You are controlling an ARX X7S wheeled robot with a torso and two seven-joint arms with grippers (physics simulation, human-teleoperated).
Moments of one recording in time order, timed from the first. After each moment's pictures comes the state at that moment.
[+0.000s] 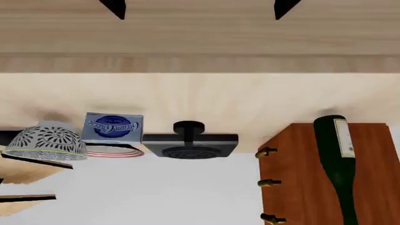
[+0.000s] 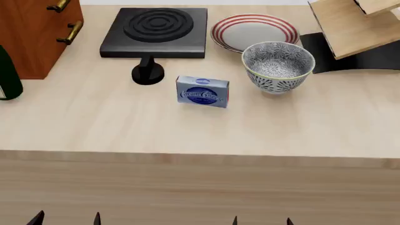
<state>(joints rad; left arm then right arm) 0.00 0.00 0.00 0.00 0.00 0.00 0.00 0.00 0.00 0.00 0.00 0.00 0.00 0.00</state>
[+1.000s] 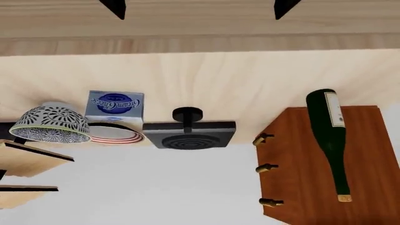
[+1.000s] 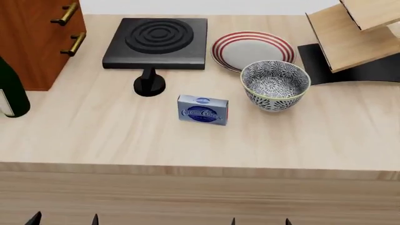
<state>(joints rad) 0.01 -0.13 0.15 0.03 -0.11 -0.01 -0.15 -0.02 0.10 -0.11 -0.03 0.08 -0.02 0.10</state>
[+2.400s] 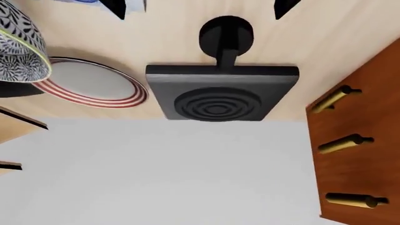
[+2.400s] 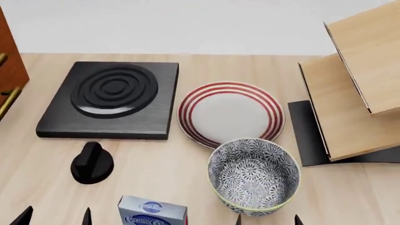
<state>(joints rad) 0.03 -0.20 0.16 0.16 -0.20 -0.07 -0.19 -0.07 0.17 -0.15 -0.20 0.14 0.04 0.18</state>
